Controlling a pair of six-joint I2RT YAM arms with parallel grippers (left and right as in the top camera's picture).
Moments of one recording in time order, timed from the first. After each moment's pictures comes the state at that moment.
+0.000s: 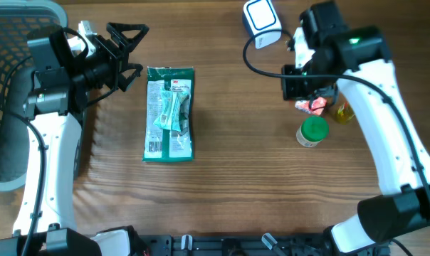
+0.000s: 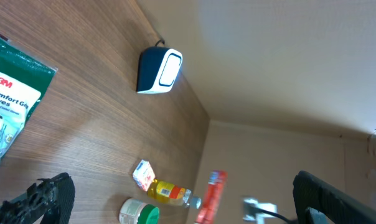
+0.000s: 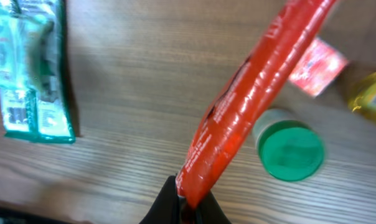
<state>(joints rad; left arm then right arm) 0.15 1.44 1.25 -0.42 0.81 -1.03 0.28 1.72 1.75 -1.39 -0.13 0.23</state>
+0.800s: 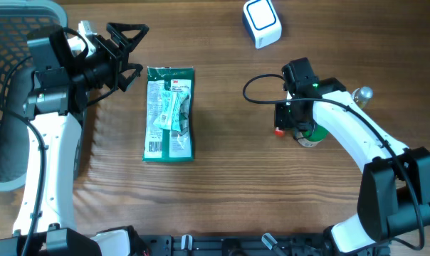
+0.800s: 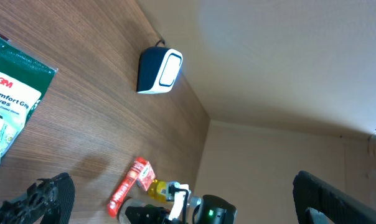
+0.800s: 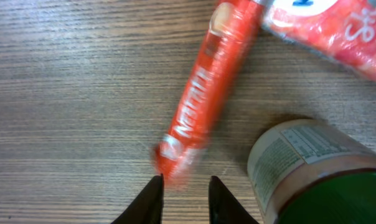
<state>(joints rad) 0.15 1.44 1.25 -0.42 0.81 -1.03 0.28 1.72 1.14 -0.85 -0.02 0.34</state>
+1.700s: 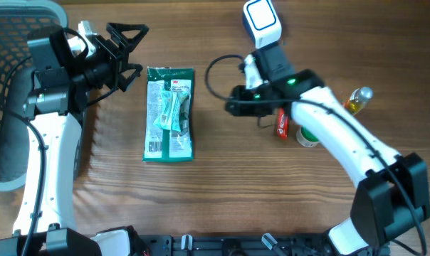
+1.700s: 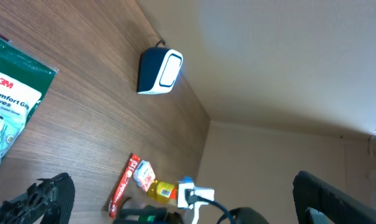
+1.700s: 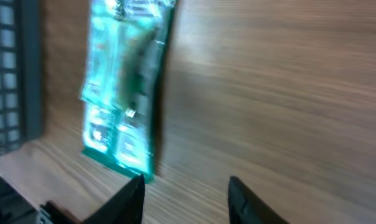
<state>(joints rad) 0.15 1.44 1.25 -0.42 0.81 -1.03 0.50 1.72 1.31 -0.69 -0.39 0.48</state>
